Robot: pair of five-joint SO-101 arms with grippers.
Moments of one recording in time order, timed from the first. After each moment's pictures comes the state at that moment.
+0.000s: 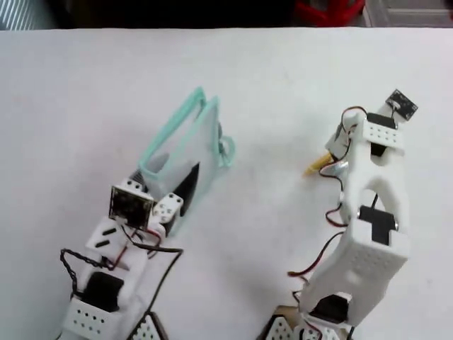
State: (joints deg) left arm 14.5 -104.1 96.3 27.6 -3.6; right arm 14.8 22.7 1.1 62.2 -24.9
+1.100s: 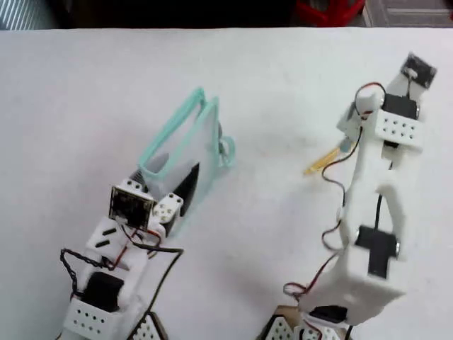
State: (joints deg) left arm 14.5 -104.1 96.4 27.6 -3.7; right arm 12.1 5.8 -5.9 72.1 -15.0
